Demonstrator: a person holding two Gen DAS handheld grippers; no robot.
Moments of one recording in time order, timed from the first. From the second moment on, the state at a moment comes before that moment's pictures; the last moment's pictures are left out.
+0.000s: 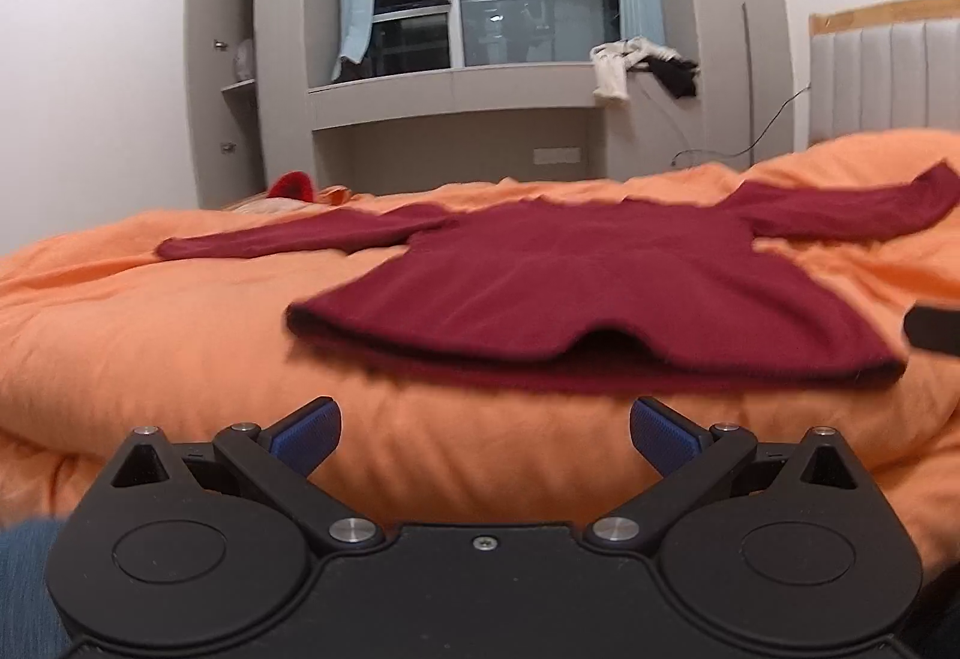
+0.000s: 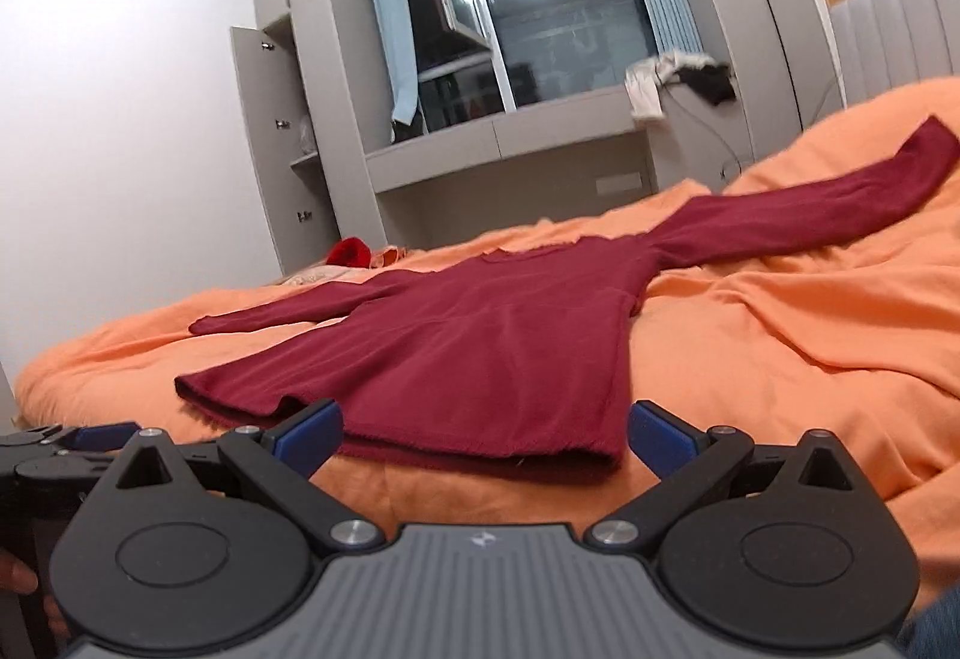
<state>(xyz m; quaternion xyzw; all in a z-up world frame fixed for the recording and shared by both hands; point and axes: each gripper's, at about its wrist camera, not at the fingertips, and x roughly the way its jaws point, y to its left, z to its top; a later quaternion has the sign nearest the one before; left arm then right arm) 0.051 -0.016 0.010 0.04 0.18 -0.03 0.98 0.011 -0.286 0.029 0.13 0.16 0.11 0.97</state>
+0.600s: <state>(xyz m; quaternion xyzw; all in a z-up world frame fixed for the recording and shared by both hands) 0.276 -0.070 0.056 0.04 0.17 -0.08 0.98 0.193 -0.522 0.060 0.22 0.11 -0.18 0.95</state>
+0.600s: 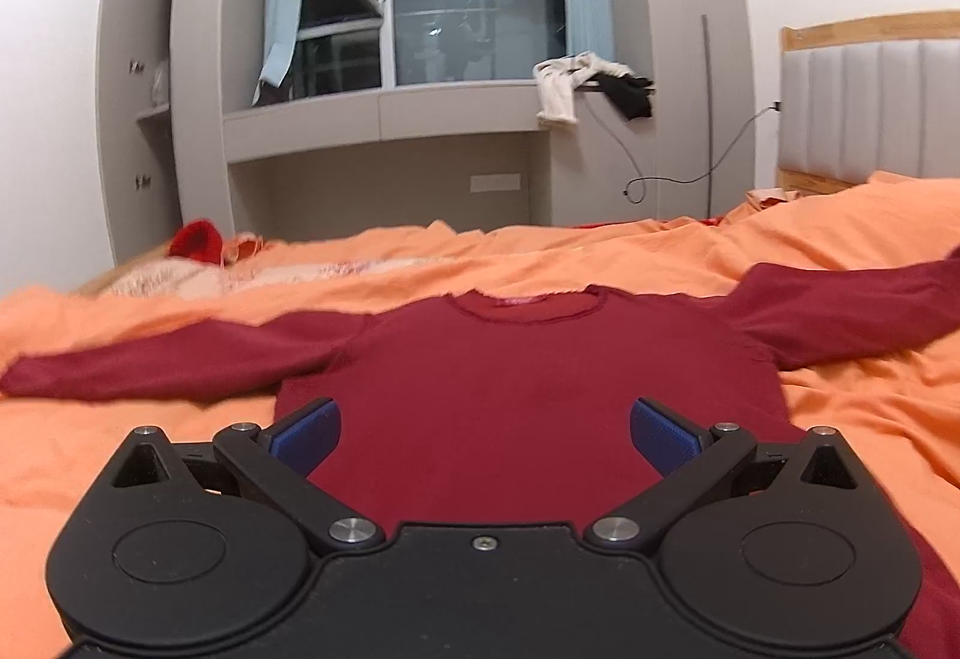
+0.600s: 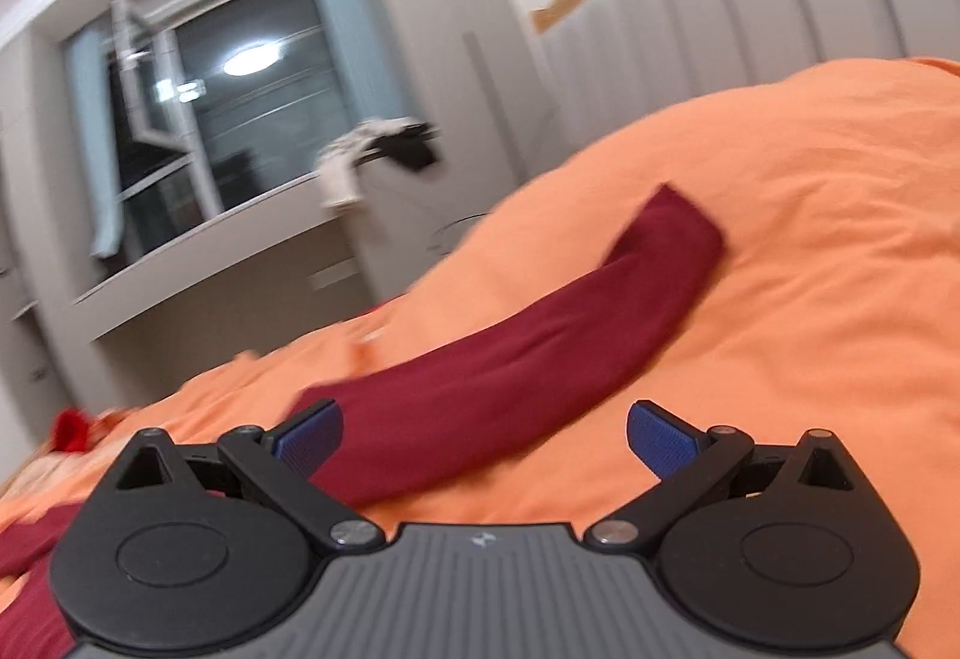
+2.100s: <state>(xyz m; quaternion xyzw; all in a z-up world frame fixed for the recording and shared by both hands) 0.295 -0.018 0.039 -0.01 0.24 0.02 0.97 0.345 -0.443 0.139 0.08 0.01 -0.10 0.99</state>
